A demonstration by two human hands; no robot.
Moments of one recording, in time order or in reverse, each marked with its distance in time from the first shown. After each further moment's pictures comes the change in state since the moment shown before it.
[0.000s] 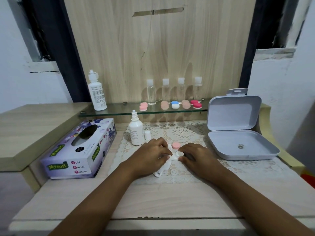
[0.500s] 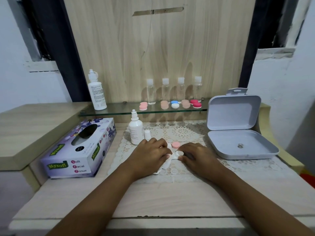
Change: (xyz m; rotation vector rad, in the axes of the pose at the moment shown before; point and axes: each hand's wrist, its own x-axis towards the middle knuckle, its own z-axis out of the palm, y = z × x) left_hand -0.005 -0.002 0.001 0.319 0.085 0.109; right_hand 0.000 0.000 -0.001 -0.001 0.007 -0.030
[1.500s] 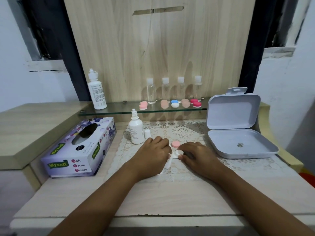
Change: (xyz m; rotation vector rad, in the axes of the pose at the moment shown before) left_hand 0.003 0.011 -0.001 0.144 -0.009 0.050; right_hand 0.001 0.000 -0.002 -0.037 -0.028 -0.035
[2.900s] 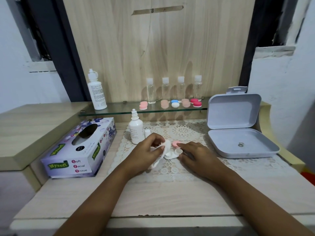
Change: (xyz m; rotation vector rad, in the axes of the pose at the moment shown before) left_hand -0.010 -0.007 -0.006 -1.056 0.108 -0.485; right_hand 0.000 0.000 0.003 0.053 -0.028 0.055
